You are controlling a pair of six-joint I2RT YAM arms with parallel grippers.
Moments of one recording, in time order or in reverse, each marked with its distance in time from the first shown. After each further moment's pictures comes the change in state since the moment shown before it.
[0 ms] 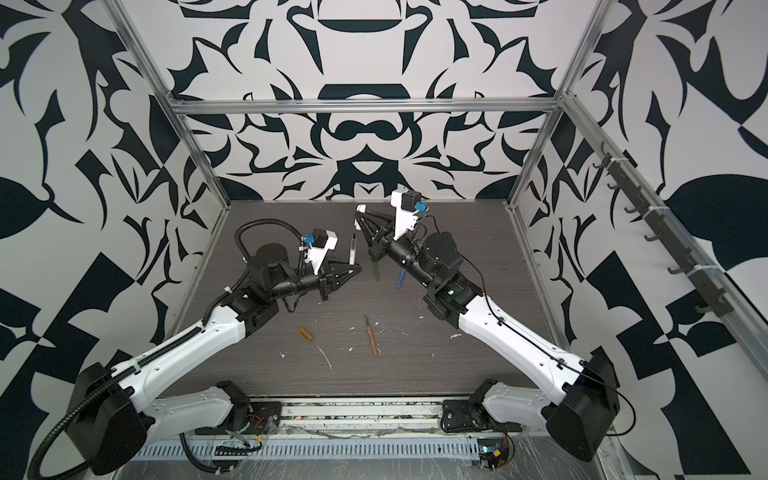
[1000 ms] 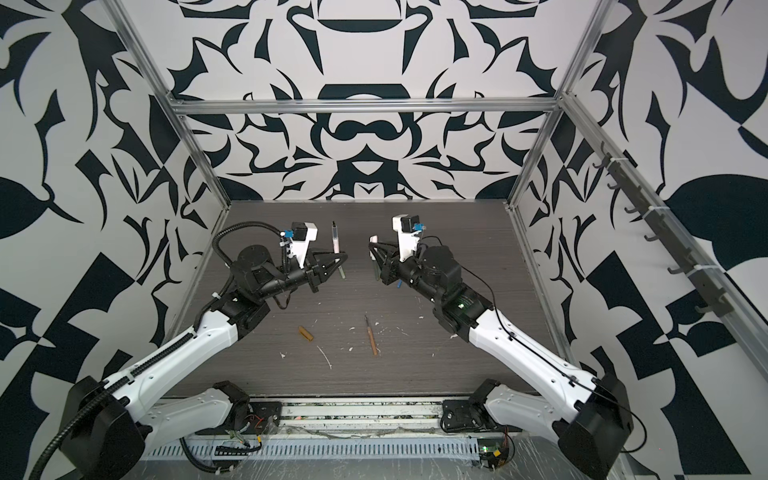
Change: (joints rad) left arm 0.066 -0.056 -0.053 0.095 -0.040 -0.064; right arm -0.034 -0.142 -0.135 -0.251 0.068 -0.042
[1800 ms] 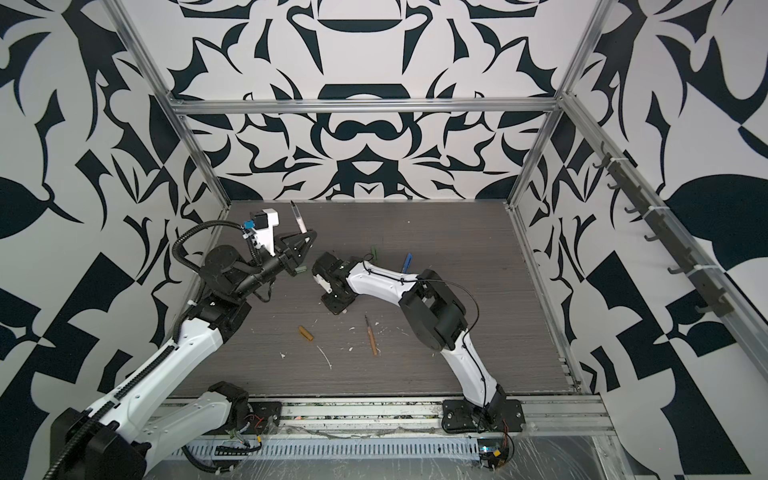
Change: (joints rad) left arm 0.189 -0.104 -0.017 0.050 -0.115 -0.103; right arm 0.190 1.065 0.729 -0.883 -0.006 -0.248
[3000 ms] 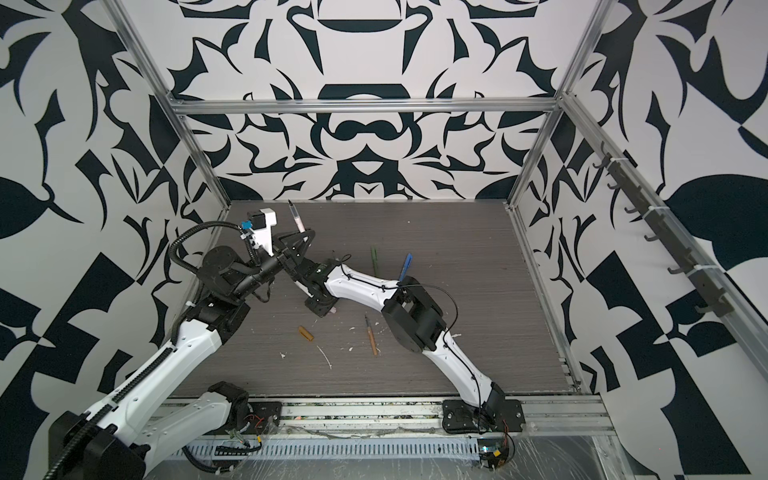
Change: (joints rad) left arm 0.000 -0.016 0.000 0.000 -0.021 0.001; right arm 0.114 0.240 0.385 -0.206 0.161 -0.119
